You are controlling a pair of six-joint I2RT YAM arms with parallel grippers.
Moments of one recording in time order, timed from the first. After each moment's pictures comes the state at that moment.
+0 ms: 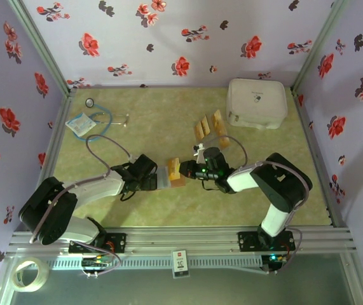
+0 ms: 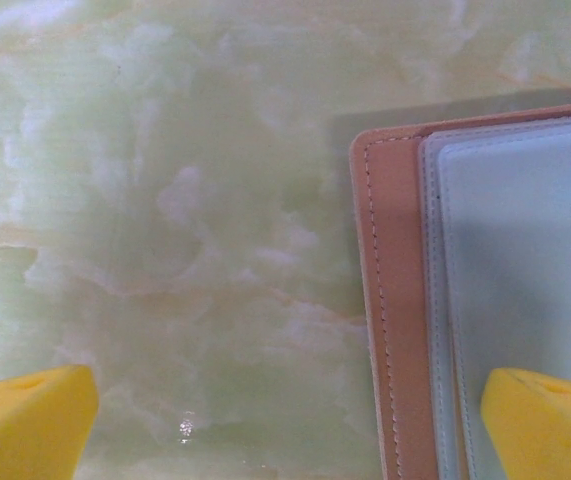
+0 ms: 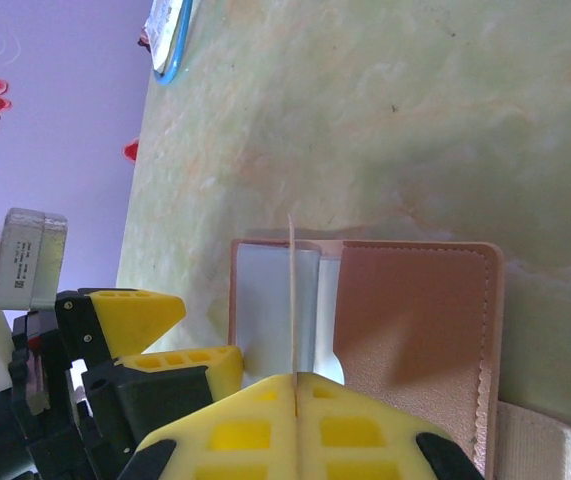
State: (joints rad) left arm -0.75 1.40 0.63 -0.46 -0.32 -0.68; right arm 0.72 1.73 0.56 0.68 -0.45 0.92
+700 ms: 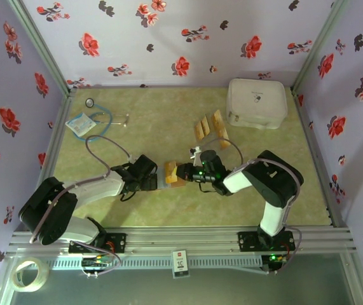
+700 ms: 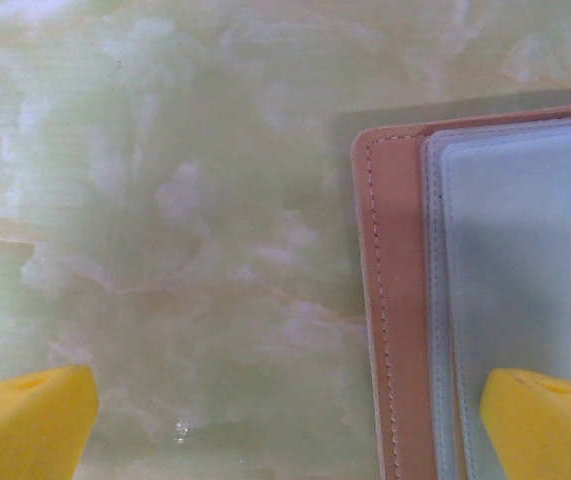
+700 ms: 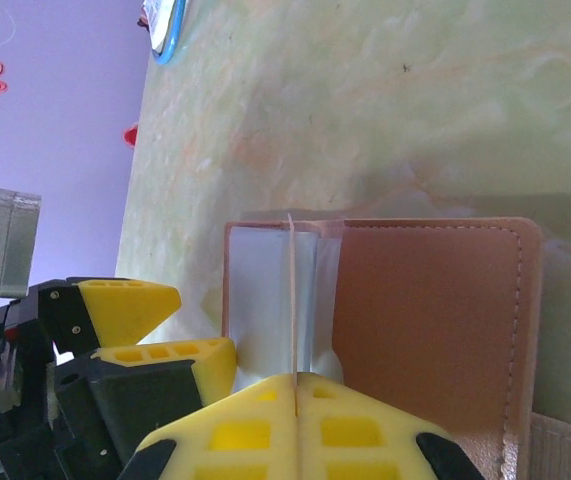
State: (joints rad) left arm -0.75 1.40 0.63 -0.45 -0.32 -0.69; right arm 0.75 1.81 0.57 0.77 -0.46 0.94
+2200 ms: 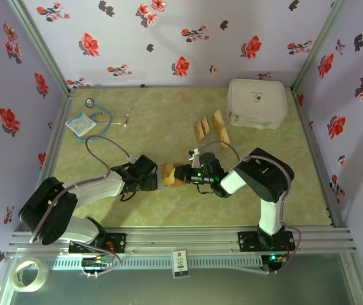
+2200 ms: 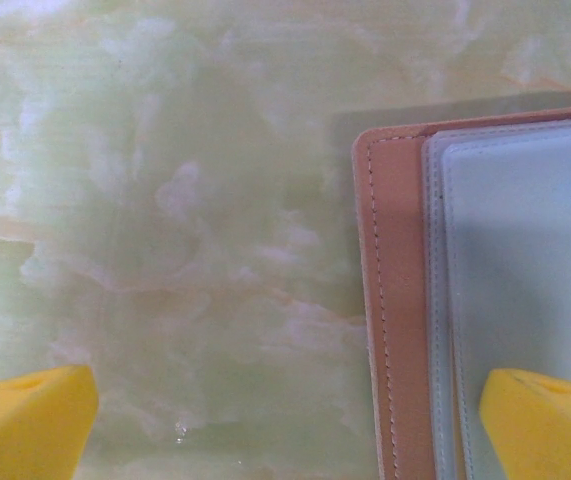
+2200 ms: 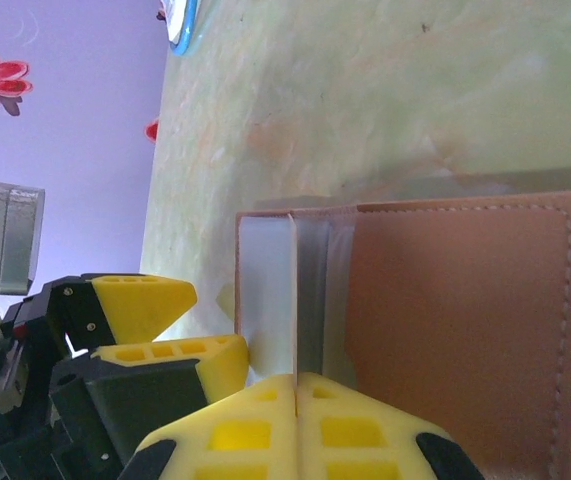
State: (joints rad) left arm -0.75 1.40 0.63 -0.45 -0.32 -0.70; right arm 0.76 1.90 0.56 0.92 -0.49 1.01
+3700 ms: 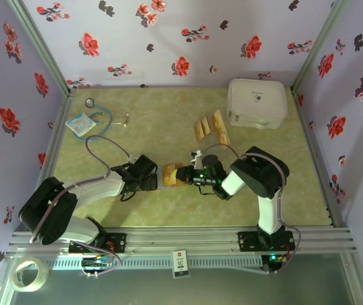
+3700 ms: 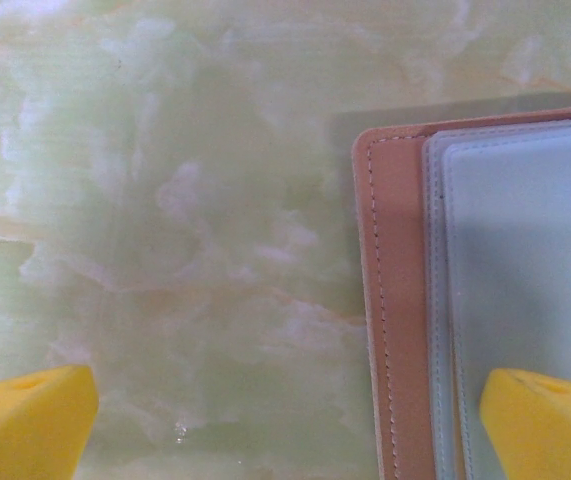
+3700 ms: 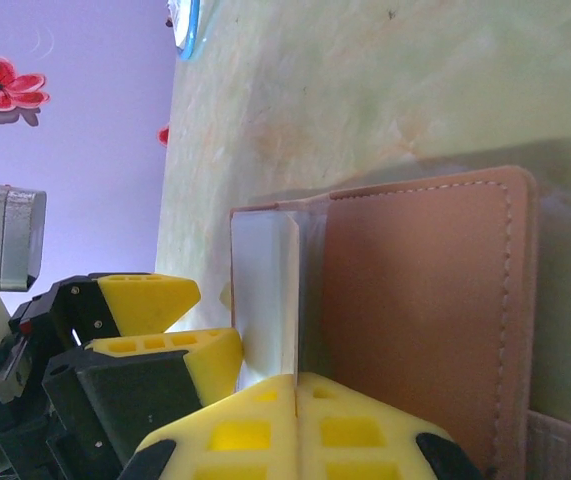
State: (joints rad) left arm -0.75 1.40 0.63 -0.45 -0.32 -0.70; right arm 0.73 1.96 0.52 1.05 -0.53 1.06
